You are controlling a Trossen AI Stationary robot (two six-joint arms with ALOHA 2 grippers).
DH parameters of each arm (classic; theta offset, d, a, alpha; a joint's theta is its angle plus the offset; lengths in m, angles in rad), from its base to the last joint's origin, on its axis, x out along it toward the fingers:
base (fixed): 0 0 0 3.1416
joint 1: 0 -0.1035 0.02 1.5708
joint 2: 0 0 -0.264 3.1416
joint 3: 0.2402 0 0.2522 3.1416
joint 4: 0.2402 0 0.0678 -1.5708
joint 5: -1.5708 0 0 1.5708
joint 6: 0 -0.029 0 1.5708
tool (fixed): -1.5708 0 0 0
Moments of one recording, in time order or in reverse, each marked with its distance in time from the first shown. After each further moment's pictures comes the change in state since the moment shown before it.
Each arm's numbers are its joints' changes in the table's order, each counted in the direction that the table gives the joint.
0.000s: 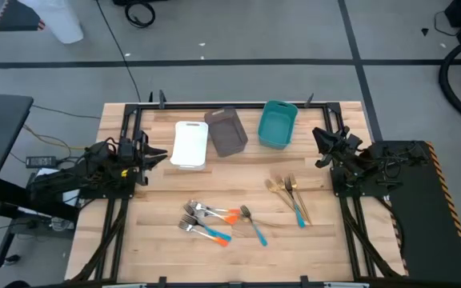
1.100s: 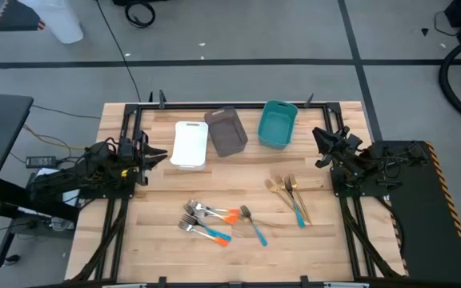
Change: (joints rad) left arm 0.000 0.000 0.000 0.000 0.000 0.000; right arm 0.000 0.000 0.000 0.000 0.000 0.000
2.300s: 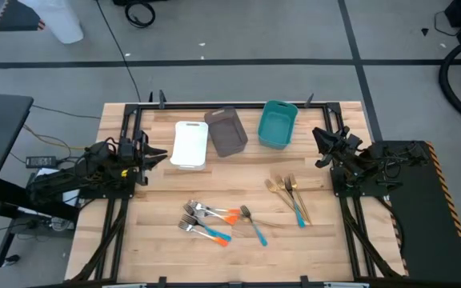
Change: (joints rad) left arm 0.000 0.000 0.000 -0.001 0.000 0.013; right arm 0.000 0.000 0.000 0.000 0.000 0.000
